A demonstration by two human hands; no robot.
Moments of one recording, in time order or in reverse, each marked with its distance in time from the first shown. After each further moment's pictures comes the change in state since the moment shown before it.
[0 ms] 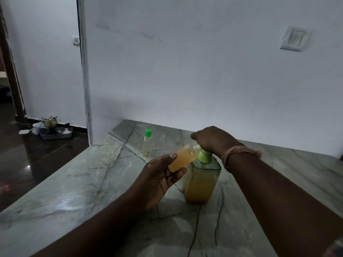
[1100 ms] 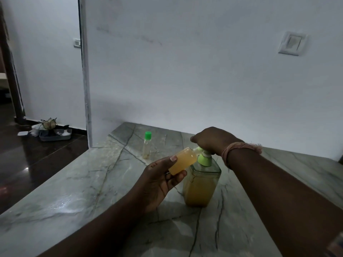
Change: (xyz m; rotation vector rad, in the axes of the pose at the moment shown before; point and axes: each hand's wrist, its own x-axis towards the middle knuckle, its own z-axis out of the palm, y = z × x) left_hand 0.000 0.000 -0.001 0.011 0.009 -0.005; right_hand 0.007 -0.001 -0.004 -0.218 -0.029 -0.087
